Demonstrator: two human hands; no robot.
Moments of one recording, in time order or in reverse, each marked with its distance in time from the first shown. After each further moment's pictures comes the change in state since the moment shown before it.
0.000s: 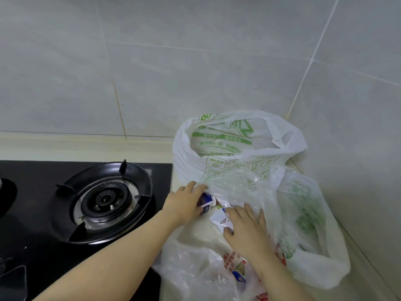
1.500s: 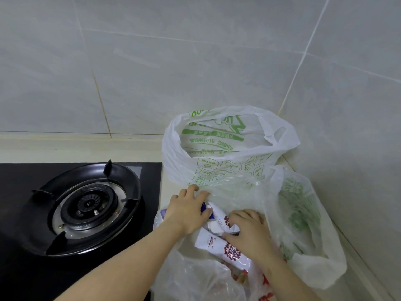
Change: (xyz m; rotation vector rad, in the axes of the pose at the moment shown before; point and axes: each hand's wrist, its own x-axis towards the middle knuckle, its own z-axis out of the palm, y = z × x) left_hand 0.009 0.024 0.021 -0.029 0.013 0.010; right_hand 0.006 0.033 0.009 0.060 0.069 -0.048
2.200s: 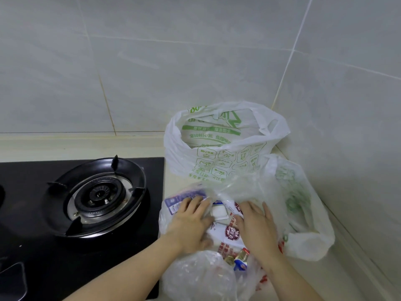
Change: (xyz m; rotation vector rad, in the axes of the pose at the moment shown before) left_hand -0.069 0.012 0.010 0.285 -0.067 0.323; right_hand -0.042 -0.013 -0.003 -0.003 0.191 0.136
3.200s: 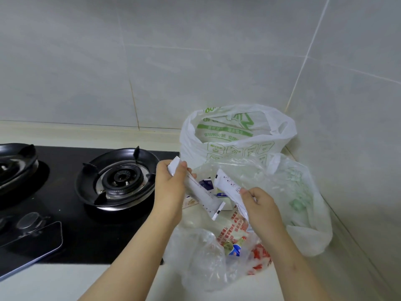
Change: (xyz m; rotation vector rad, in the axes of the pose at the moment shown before) left_hand -0.055 0.028 -0.120 -1.801 0.975 -0.766; right_hand -0.032 -0.042 -0.094 0.841 -0.088 0.235
